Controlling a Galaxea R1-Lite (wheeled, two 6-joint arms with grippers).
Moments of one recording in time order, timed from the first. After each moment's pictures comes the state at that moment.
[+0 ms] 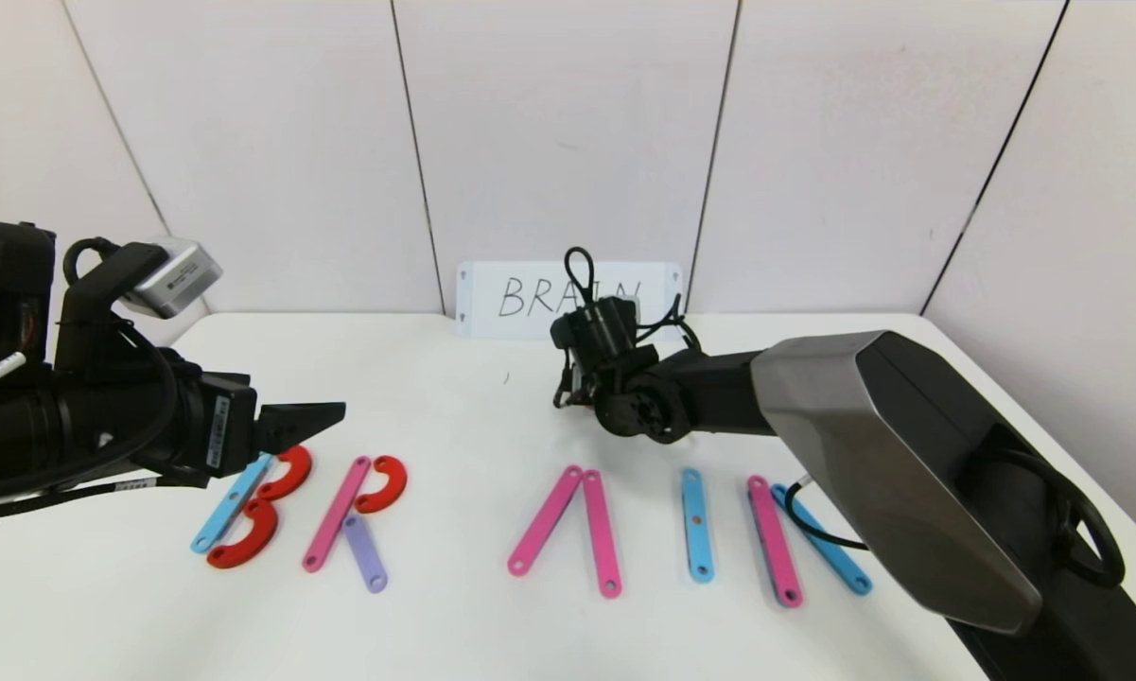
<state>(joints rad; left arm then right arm) -0.20 1.32 -0.82 -0.02 -0.14 0.05 0.66 2.56 -1.96 0.05 -0.59 0.44</state>
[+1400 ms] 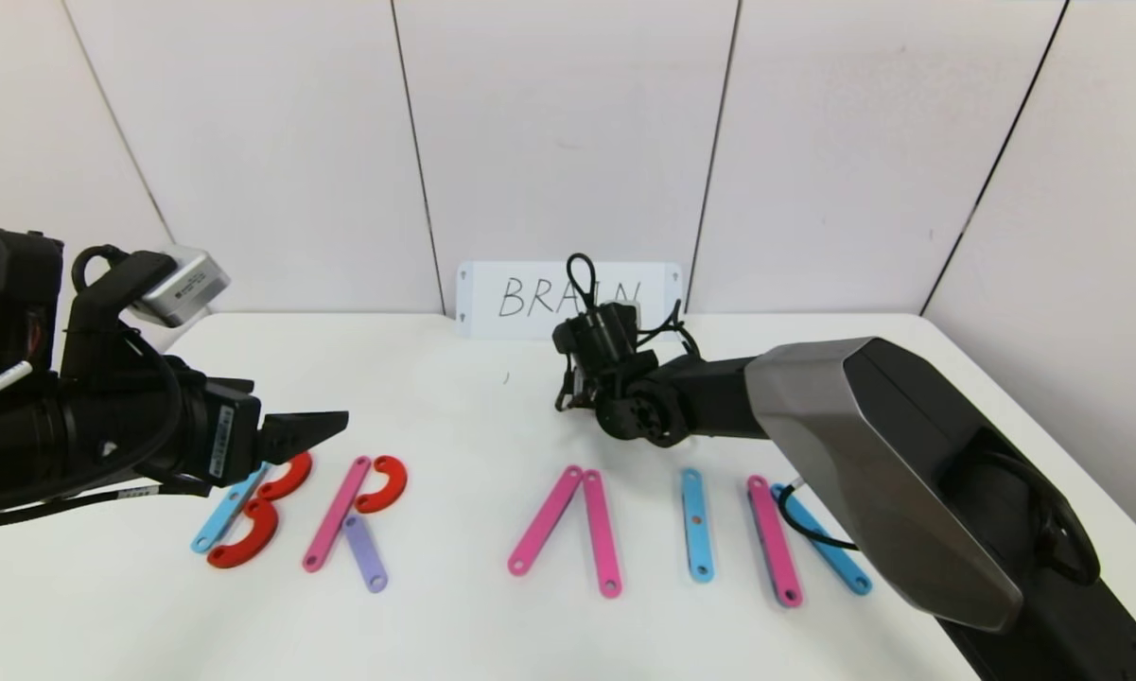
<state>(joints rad) -0.21 1.32 -0.81 -0.02 -0.14 0.07 0.64 2.59 -1.97 0.04 -0.59 0.44</state>
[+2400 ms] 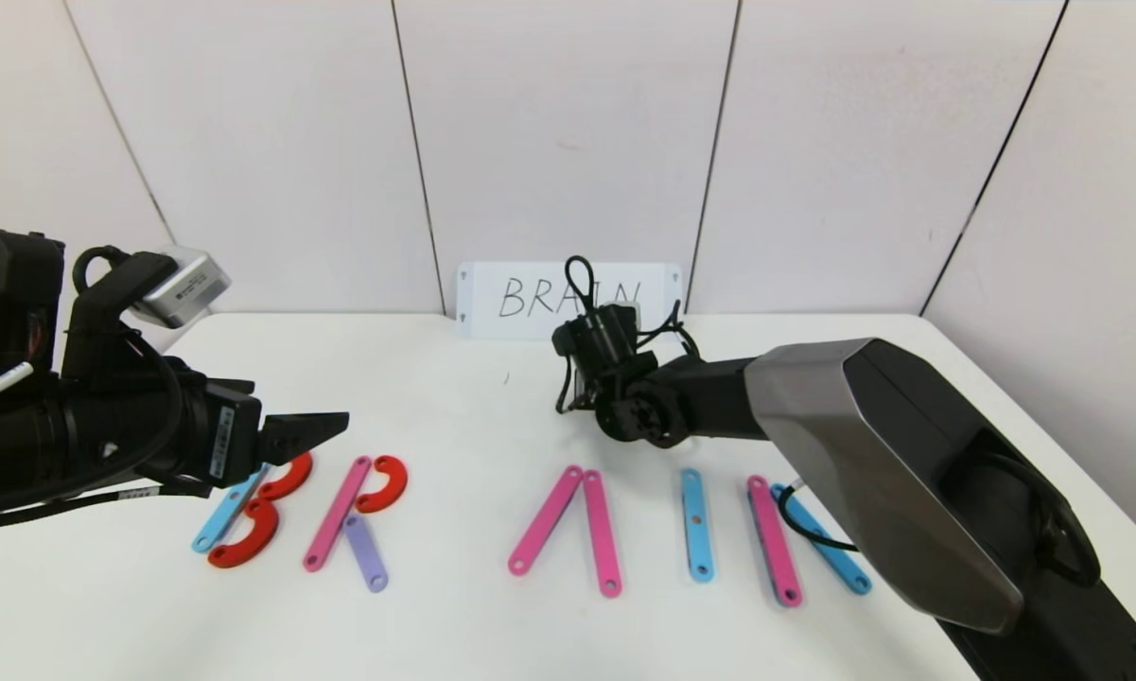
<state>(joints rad) -0.22 1.32 -0.81 -0.02 -0.14 0.07 0.64 2.59 -1.97 0.06 -0.60 0.43</state>
